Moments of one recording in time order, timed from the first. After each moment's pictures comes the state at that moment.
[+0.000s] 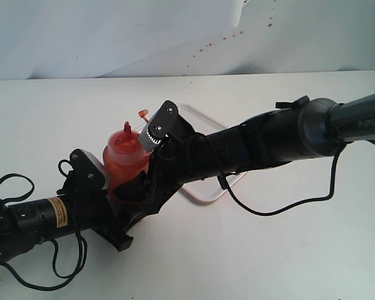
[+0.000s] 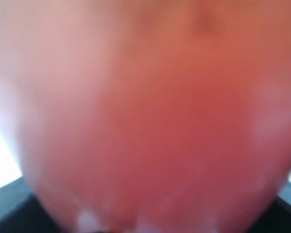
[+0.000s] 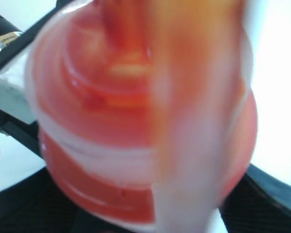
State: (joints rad) left arm -0.32 2.02 -0.51 0.55 -0.87 -0.06; right arm 0.59 2.04 -1.14 1.72 0.69 -2.09
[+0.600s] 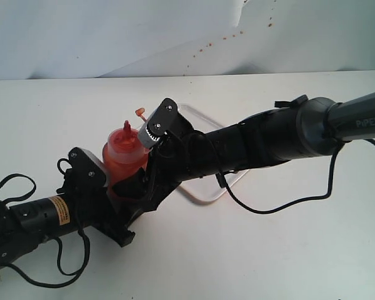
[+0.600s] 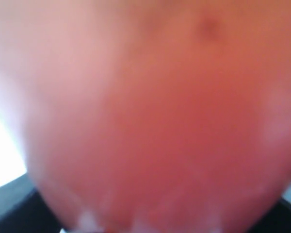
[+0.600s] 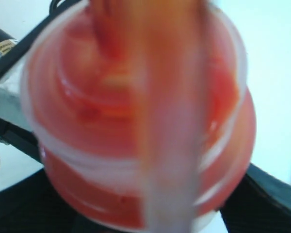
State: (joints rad) left arm -0.34 2.02 -0.51 0.44 -0.87 0.00; right arm 0.59 2.05 -1.15 1.73 0.69 -2.09
